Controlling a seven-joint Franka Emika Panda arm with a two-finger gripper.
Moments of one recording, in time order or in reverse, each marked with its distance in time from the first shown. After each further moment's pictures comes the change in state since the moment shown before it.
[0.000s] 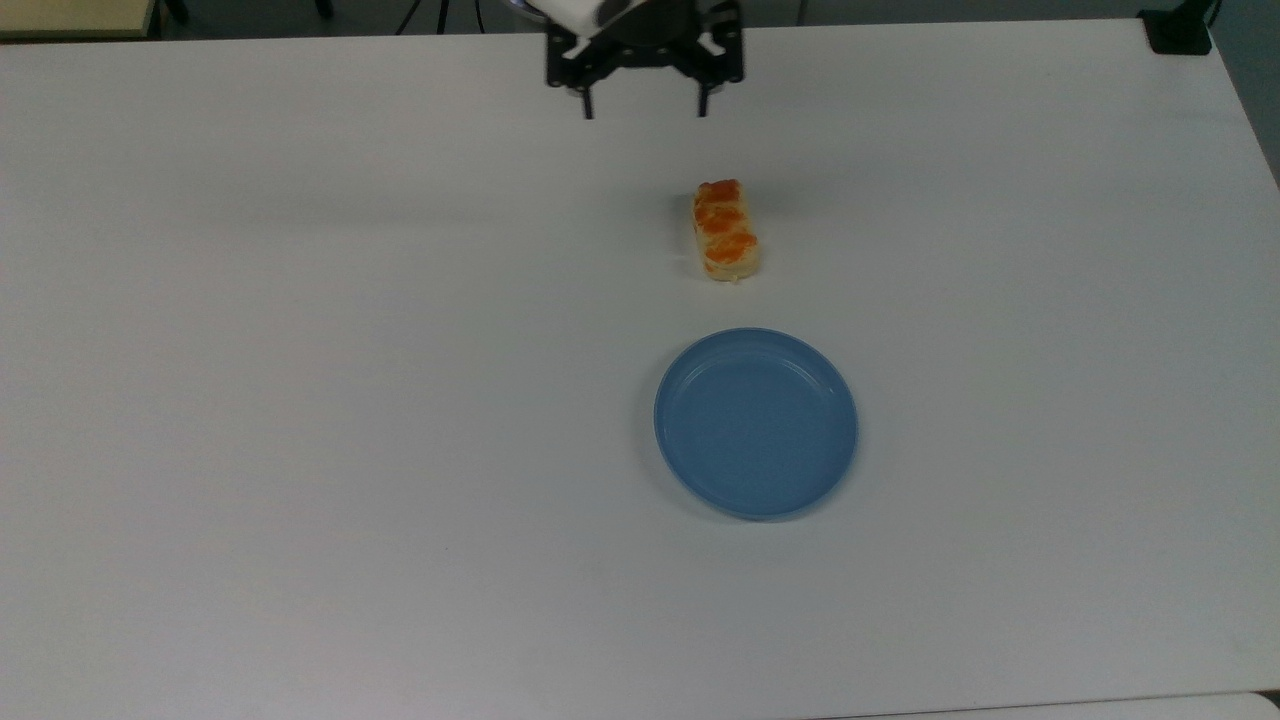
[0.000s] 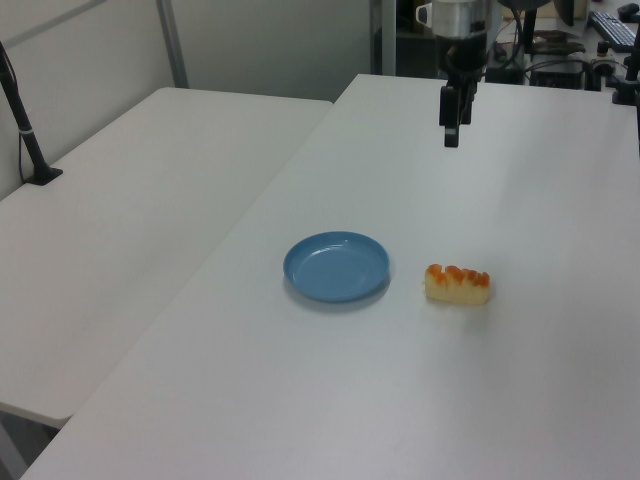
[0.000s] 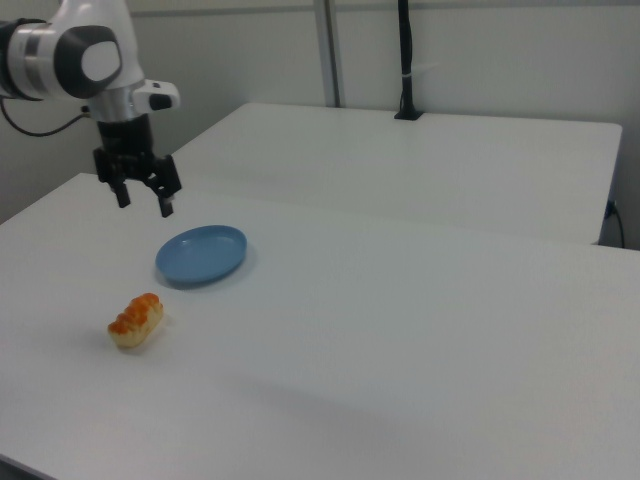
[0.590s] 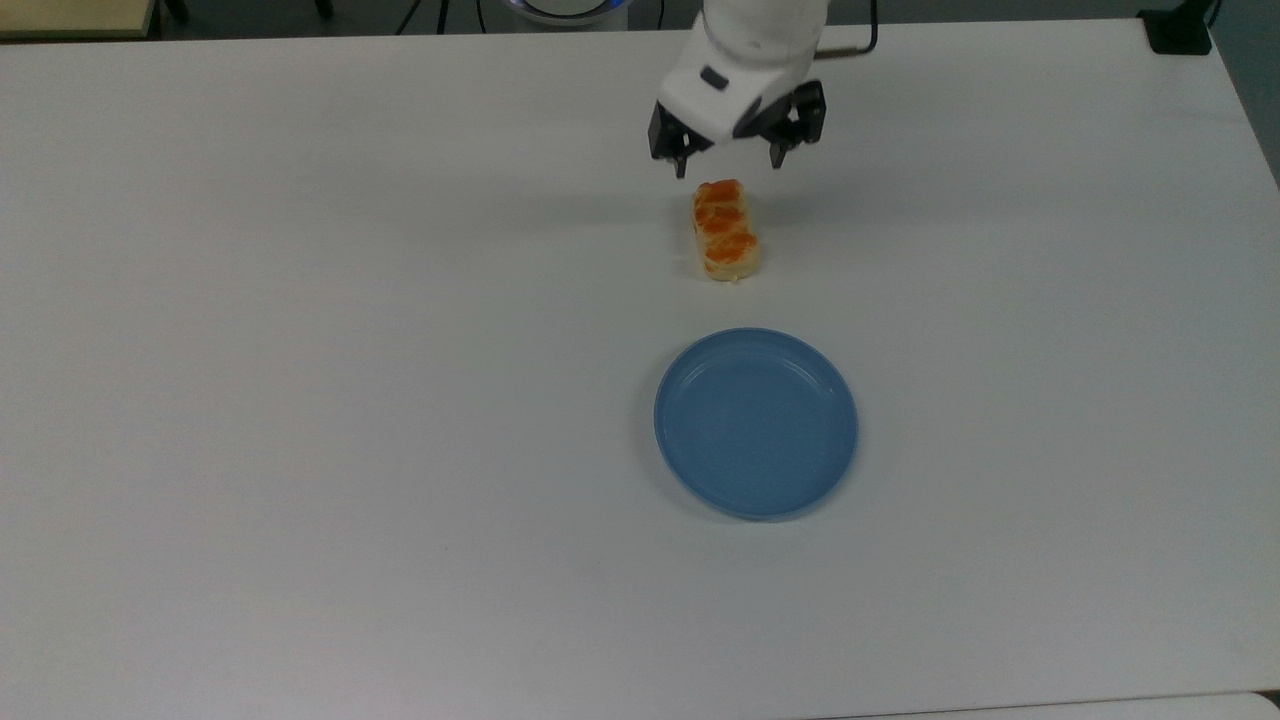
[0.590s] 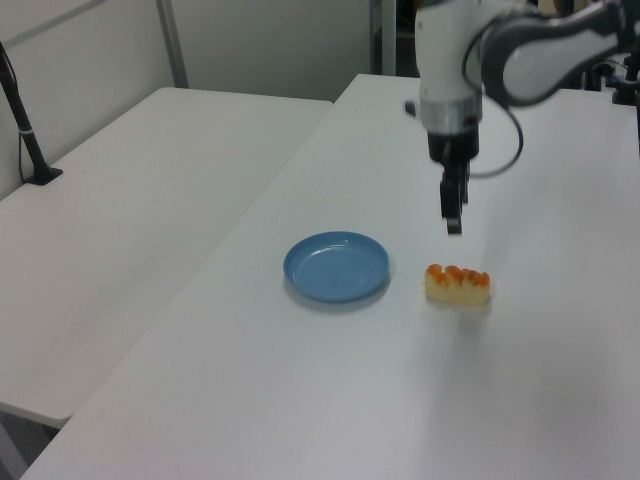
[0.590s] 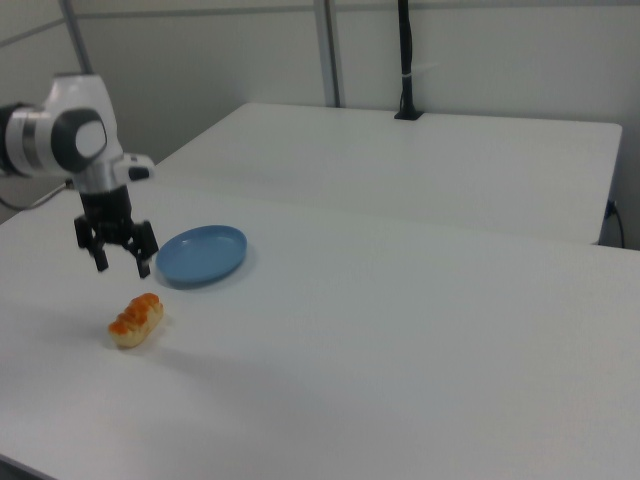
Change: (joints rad) arm 0.150 0.085 0.000 -0.192 -0.011 0.192 0.041
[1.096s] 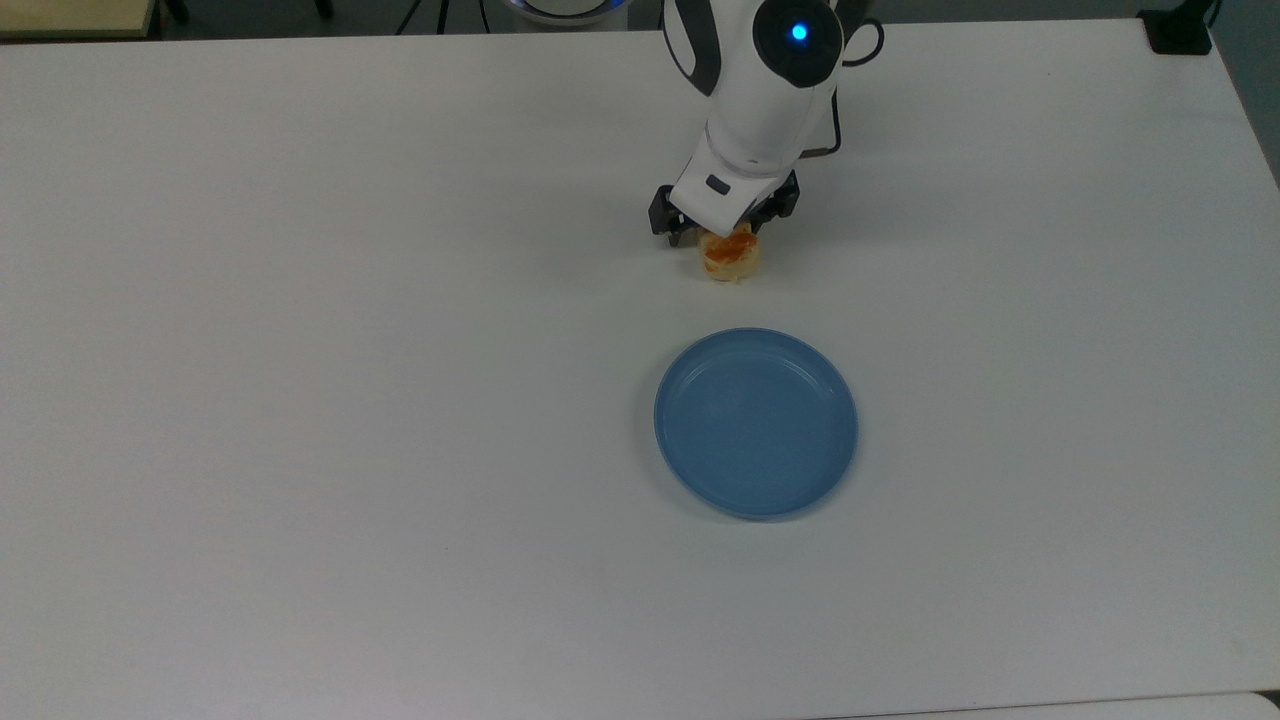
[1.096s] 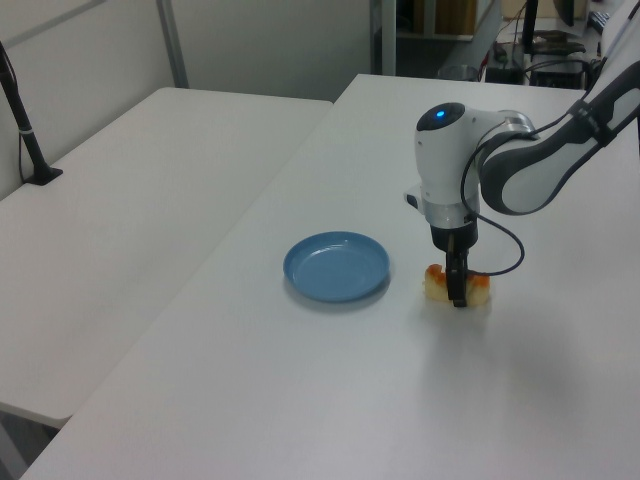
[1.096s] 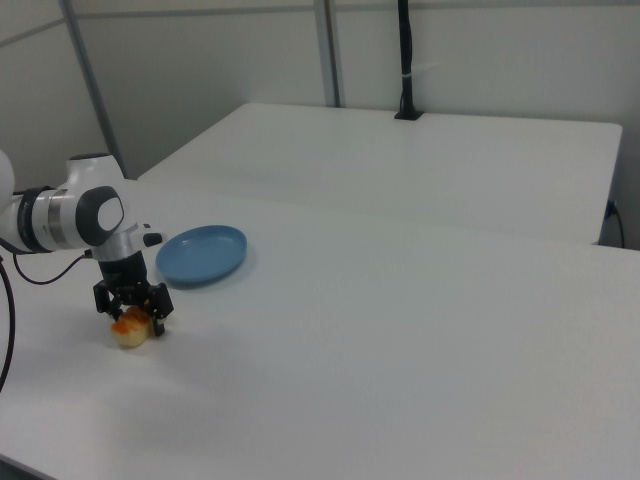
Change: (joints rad) arm 0.026 0.148 0.000 -0.155 -0.075 0.273 0.010
